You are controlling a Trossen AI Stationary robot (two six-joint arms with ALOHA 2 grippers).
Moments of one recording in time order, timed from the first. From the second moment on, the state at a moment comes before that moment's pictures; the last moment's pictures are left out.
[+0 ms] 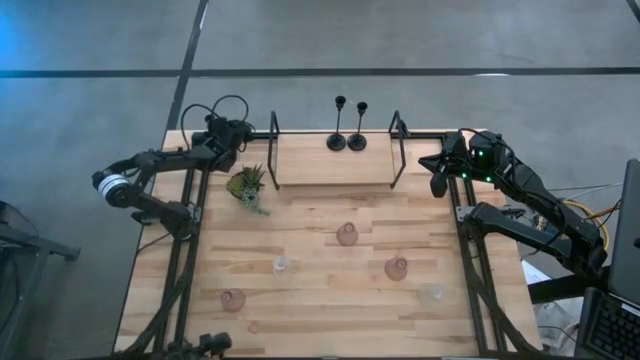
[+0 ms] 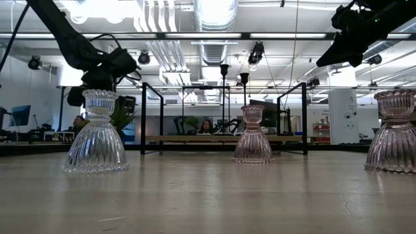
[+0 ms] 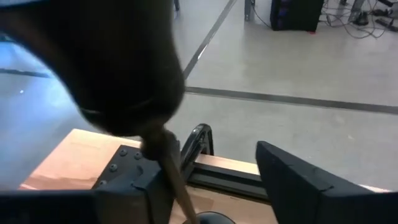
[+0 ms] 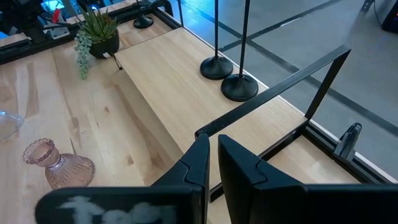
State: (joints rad) left arm 0.85 1.37 0.60 0.11 -0.93 -0.51; right arm -0.77 0.55 0.65 -0.59 -0.24 0.00
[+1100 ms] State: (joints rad) left arm 0.79 0.95 0.64 0.10 -0.70 -0.17; right arm -0.77 0.55 0.65 -0.59 -0.24 0.00
